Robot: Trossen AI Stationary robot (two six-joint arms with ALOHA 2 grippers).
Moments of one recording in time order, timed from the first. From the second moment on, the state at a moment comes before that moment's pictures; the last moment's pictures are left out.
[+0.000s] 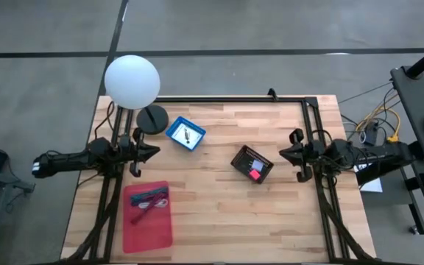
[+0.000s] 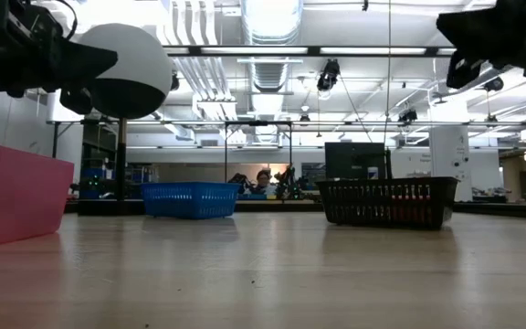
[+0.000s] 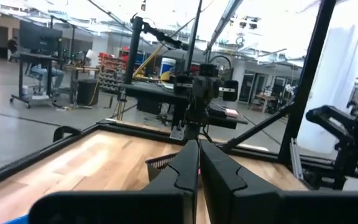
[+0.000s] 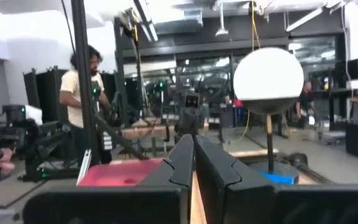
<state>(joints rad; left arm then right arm) 0.07 0.03 0.01 0.16 -0.03 -0.19 0.08 0.23 0.01 0.51 0.06 0.10</state>
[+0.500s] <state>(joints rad) 0.06 0.04 0.01 0.08 -0.01 -0.18 0.08 0.02 0.01 0.13 0.05 0.27</state>
